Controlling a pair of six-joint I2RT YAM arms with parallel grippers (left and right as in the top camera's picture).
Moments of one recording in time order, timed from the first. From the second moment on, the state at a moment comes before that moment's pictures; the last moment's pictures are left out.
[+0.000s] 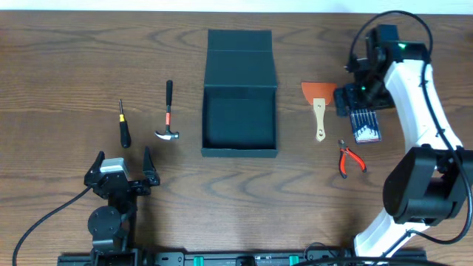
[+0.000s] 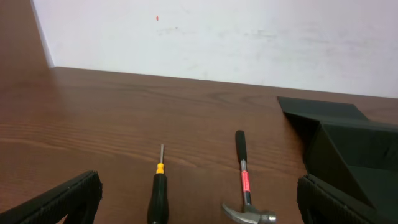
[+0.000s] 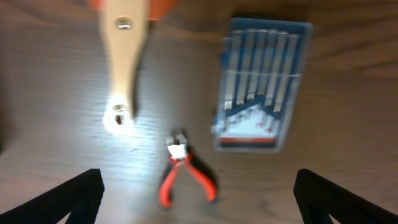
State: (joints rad) left arm 0.04 0.01 0.02 -0.12 -0.03 -0.06; right arm -0.08 1.90 1.63 -1.23 0.06 -0.20
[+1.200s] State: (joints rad) left arm 0.04 0.01 0.02 -0.12 -0.03 -0.06; right arm -0.21 1.90 1.29 -0.78 0.11 -0.30
